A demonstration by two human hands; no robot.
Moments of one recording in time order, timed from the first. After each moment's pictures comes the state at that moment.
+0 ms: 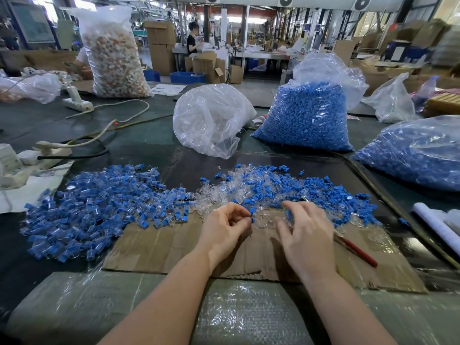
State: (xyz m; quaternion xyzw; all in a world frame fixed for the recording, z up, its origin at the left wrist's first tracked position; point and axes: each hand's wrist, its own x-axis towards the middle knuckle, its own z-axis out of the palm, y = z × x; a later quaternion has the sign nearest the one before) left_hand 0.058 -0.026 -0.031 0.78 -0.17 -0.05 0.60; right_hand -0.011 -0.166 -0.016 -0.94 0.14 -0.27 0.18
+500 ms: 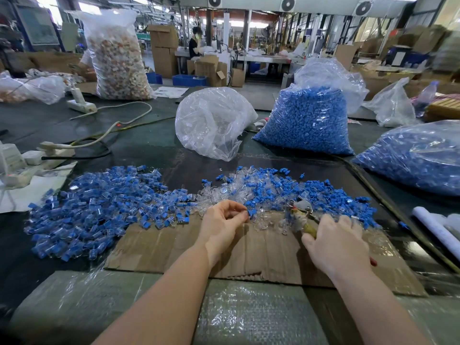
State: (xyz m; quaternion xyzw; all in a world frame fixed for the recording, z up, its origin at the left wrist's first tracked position) left_hand 0.064 -0.026 -0.026 0.67 -0.07 -0.12 0.73; right_hand -0.023 -0.193 0.011 -0.96 0.29 -0.04 0.05
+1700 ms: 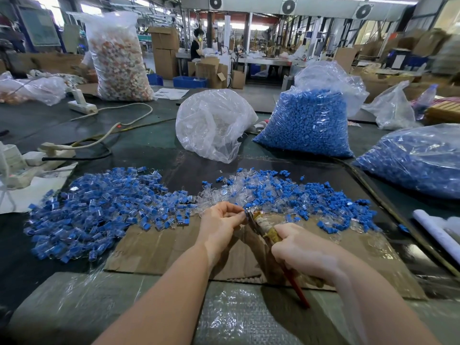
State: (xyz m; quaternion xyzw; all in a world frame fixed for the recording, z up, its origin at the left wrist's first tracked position) left_hand 0.063 -0.026 -0.018 0.70 -0.04 -0.12 0.71; right_hand -0.024 -0.152 0.056 -0.92 0.10 0.20 0.33
